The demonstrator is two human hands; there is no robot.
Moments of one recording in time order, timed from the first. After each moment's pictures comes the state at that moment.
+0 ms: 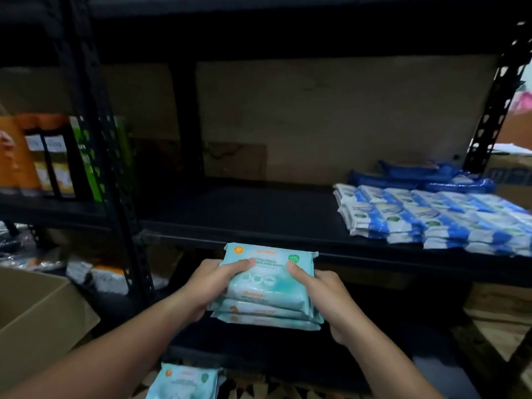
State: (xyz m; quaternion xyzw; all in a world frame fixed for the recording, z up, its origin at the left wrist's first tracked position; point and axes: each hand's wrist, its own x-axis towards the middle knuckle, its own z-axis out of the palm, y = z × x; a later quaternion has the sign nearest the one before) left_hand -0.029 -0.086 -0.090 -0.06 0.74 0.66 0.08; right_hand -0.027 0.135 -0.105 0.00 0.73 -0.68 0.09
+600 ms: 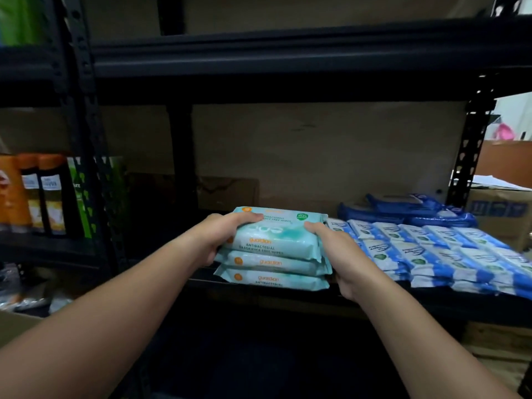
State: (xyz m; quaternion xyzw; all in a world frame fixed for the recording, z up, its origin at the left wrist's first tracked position) left_hand -0.081 -0.058 0.051 -0.04 0.75 0.66 0.05; right_hand -0.081 0.164 0.011 0.01 0.71 -0.70 0.04
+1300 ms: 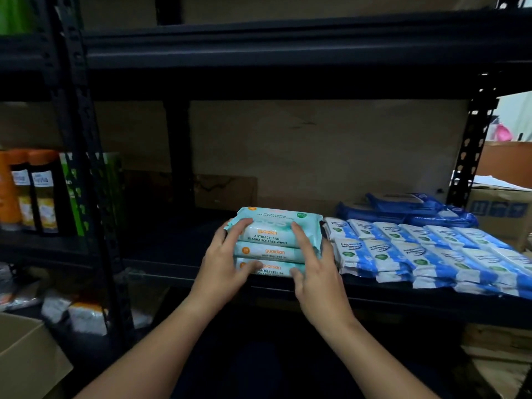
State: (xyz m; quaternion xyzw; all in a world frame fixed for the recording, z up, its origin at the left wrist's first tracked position) left_hand -0.096 -0.058 -0.049 0.14 0.86 0.38 -0.32; right_hand -0.071 0.140 -0.055 -0.14 0.89 -0.32 -0.29
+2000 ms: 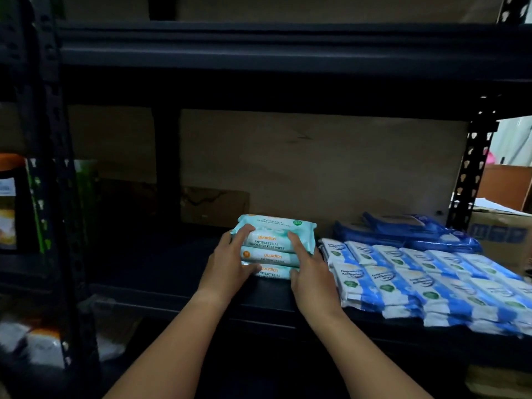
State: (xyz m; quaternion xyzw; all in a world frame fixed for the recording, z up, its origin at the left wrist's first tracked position) left_hand -0.193 -0.043 -0.045 0.09 0.89 0.34 -0.29; right_hand -0.160 0.144 -0.045 -0.06 0.93 -0.27 -0.24
